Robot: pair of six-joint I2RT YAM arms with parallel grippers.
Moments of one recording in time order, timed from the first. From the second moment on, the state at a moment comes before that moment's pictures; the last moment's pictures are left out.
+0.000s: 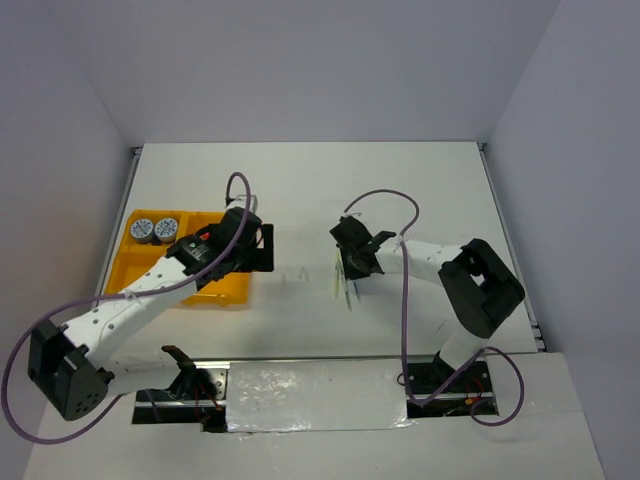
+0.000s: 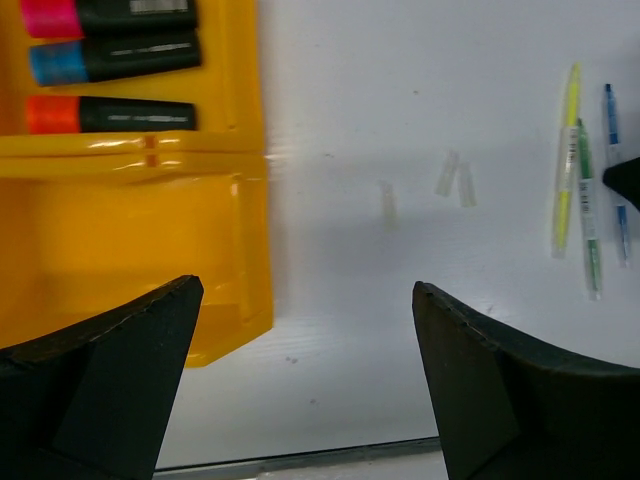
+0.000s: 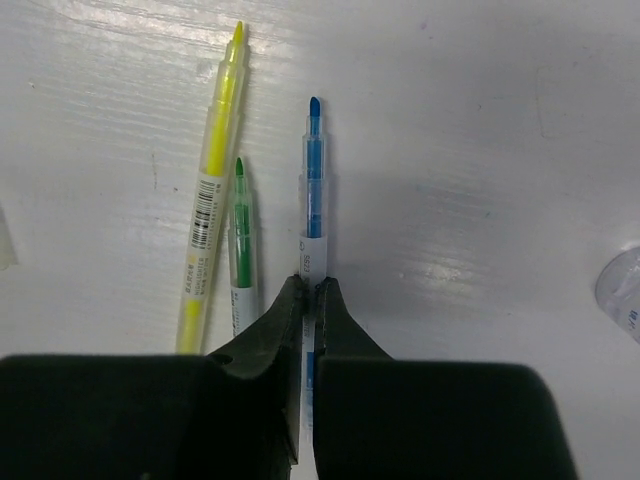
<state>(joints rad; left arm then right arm) -0.63 1.13 1.00 -0.75 -0.33 -0.52 0.69 1.68 0.94 -0.37 0.23 0.47</state>
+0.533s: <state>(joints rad) -0.72 1.63 1.00 -0.50 -0.33 -0.75 0.71 1.23 0.86 -0.46 0.27 0.49</state>
